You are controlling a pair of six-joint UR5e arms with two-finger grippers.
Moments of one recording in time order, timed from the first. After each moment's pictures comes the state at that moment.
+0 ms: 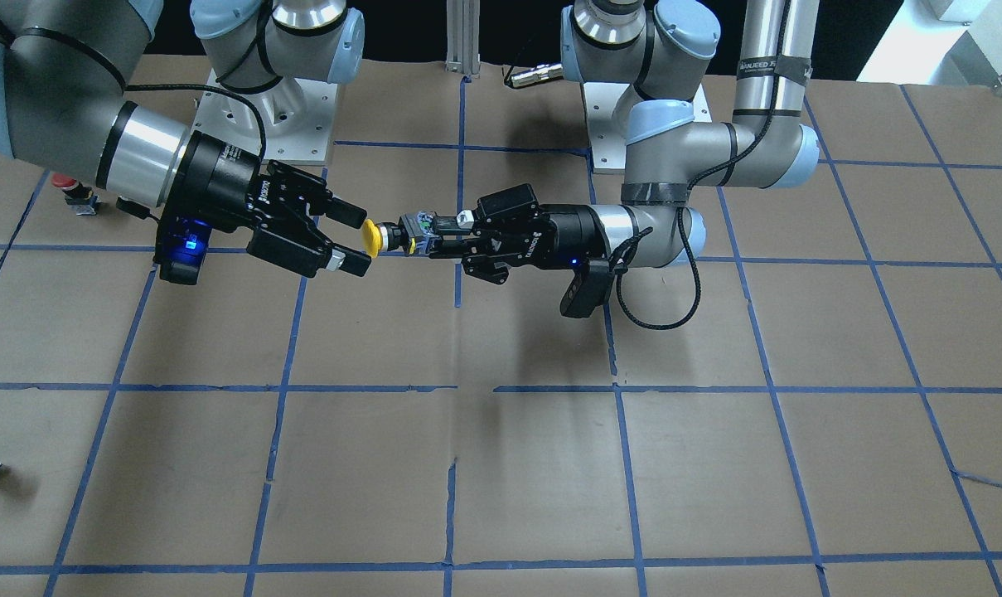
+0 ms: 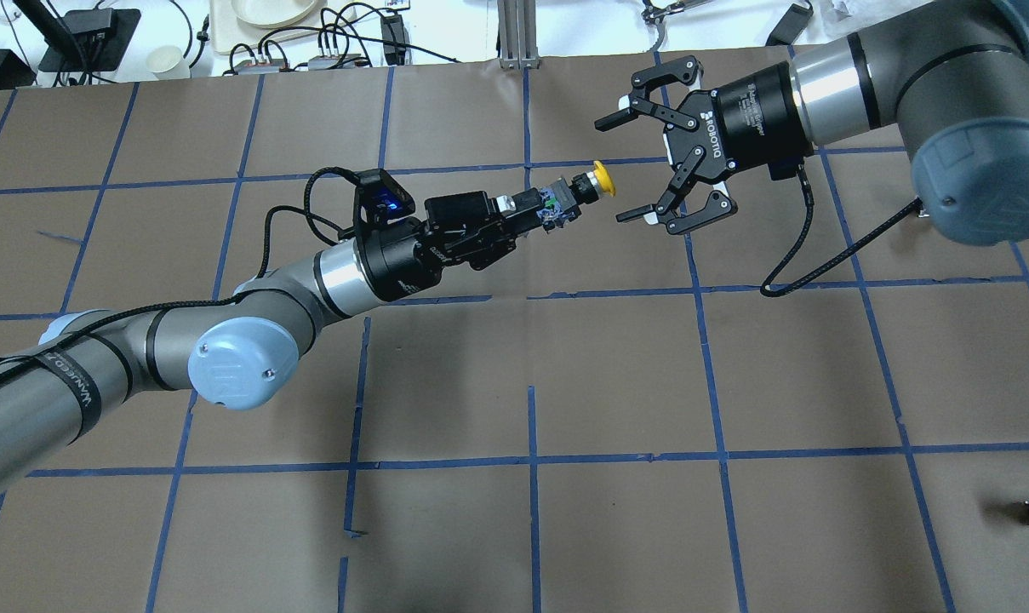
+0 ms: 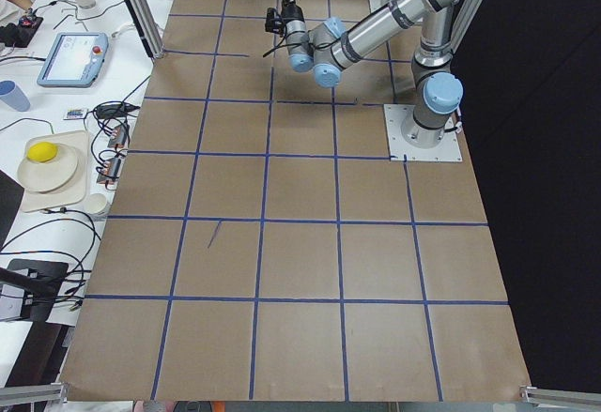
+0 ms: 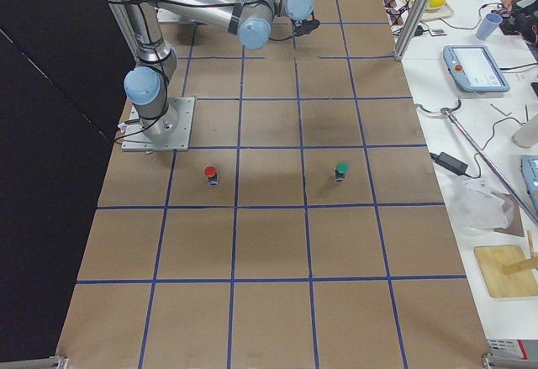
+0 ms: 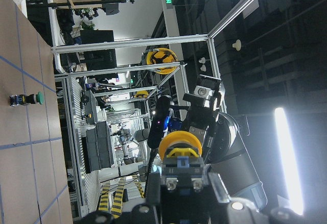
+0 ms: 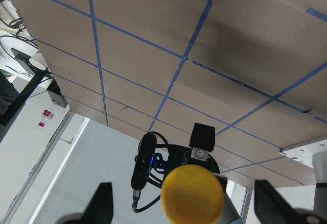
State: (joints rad) left arm -1.58 -1.81 -2.14 -1.46 -0.33 0.83; right arm 1.42 -1.52 1.81 -1.71 -0.56 0.93
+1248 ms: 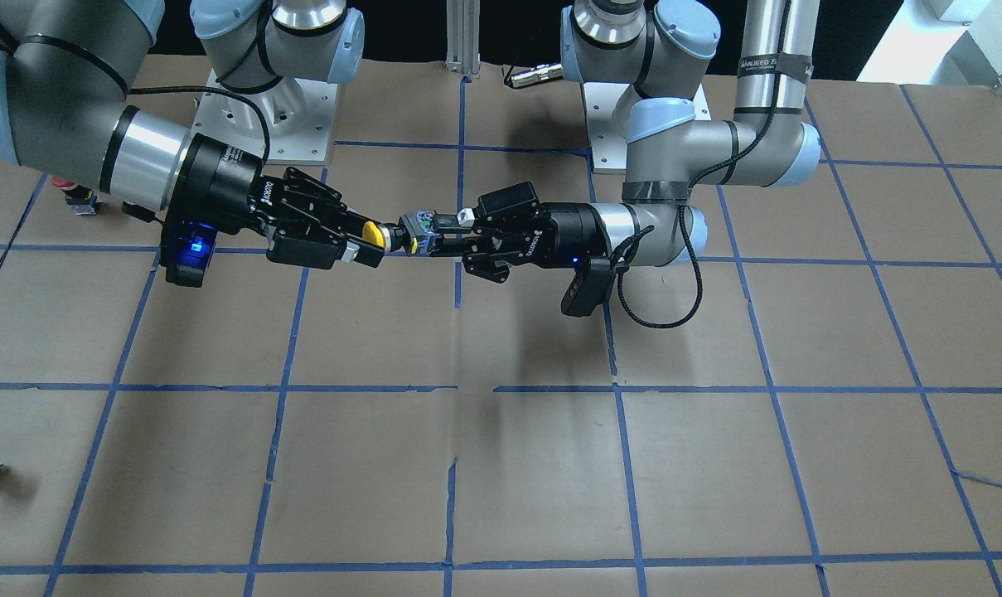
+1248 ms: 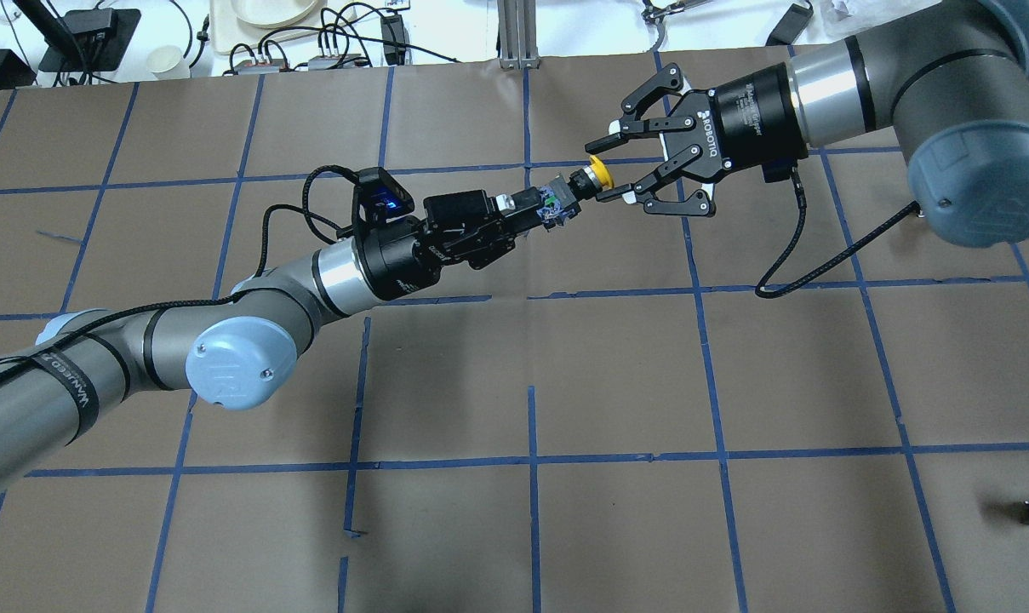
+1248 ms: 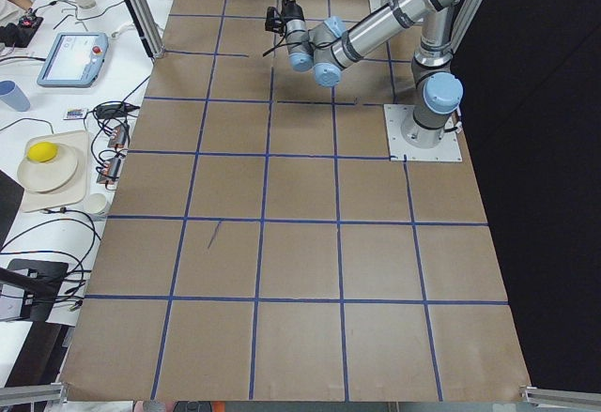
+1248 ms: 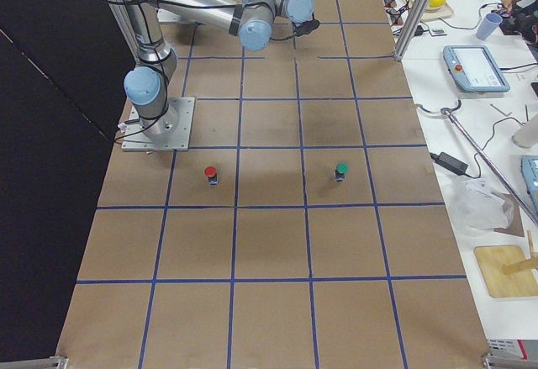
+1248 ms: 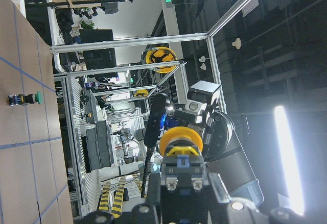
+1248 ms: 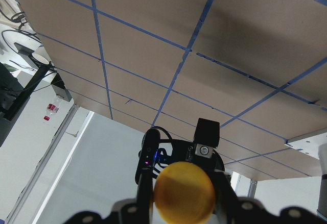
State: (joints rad) left arm -1.57 -1.80 -2.14 -1.46 -0.32 0.82; right arm 1.42 -1.51 1.81 -1.71 -0.52 0.93
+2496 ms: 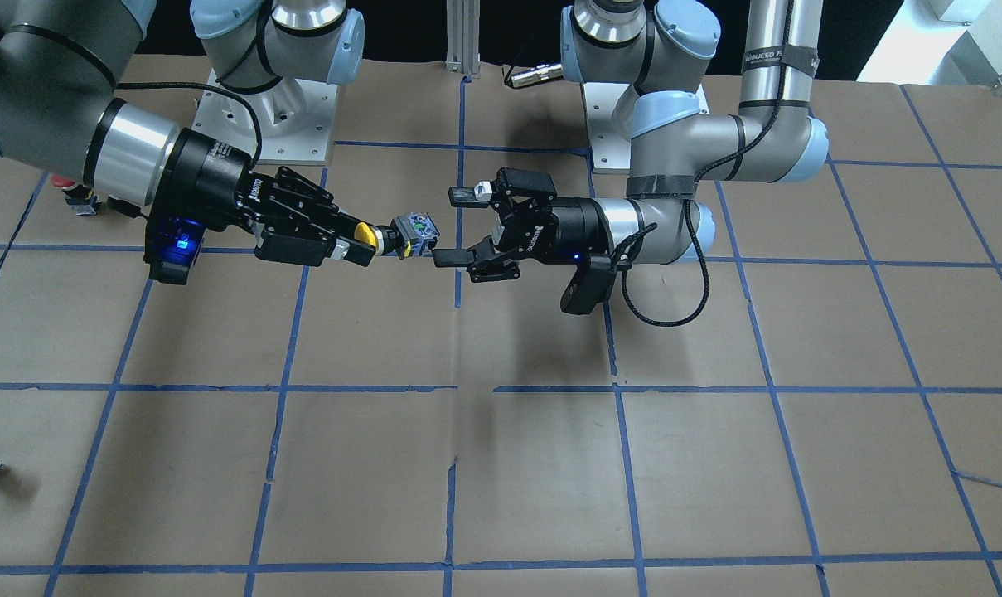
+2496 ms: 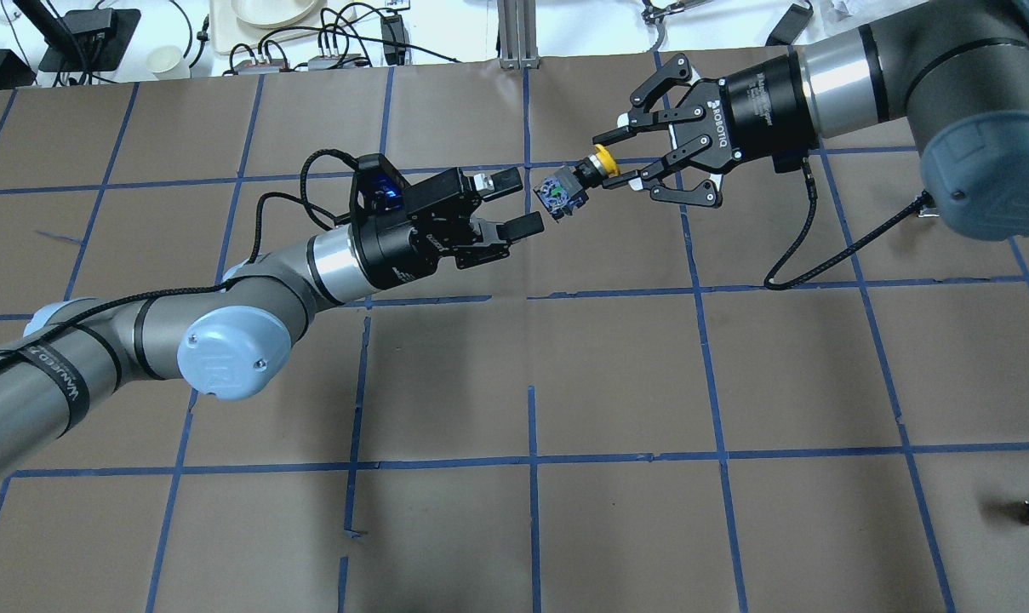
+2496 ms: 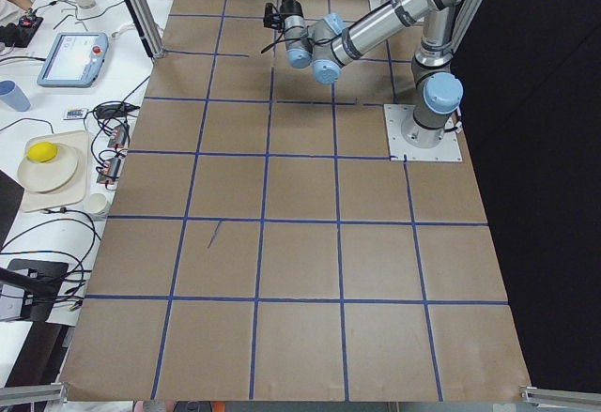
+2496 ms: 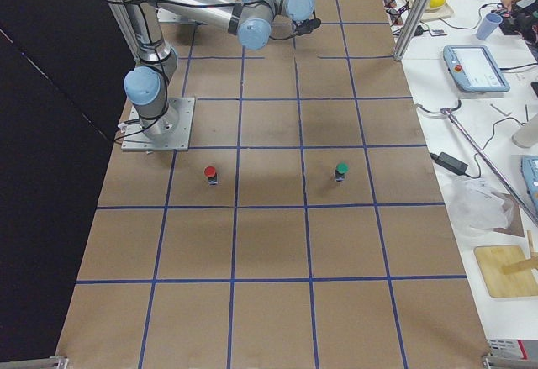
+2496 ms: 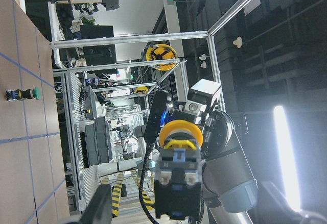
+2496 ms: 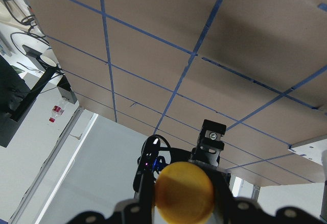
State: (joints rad) left arm -1.57 -1.77 -2.09 -1.45 -0.23 0.67; right arm 1.40 -1.52 1.79 -1.71 -0.55 0.92
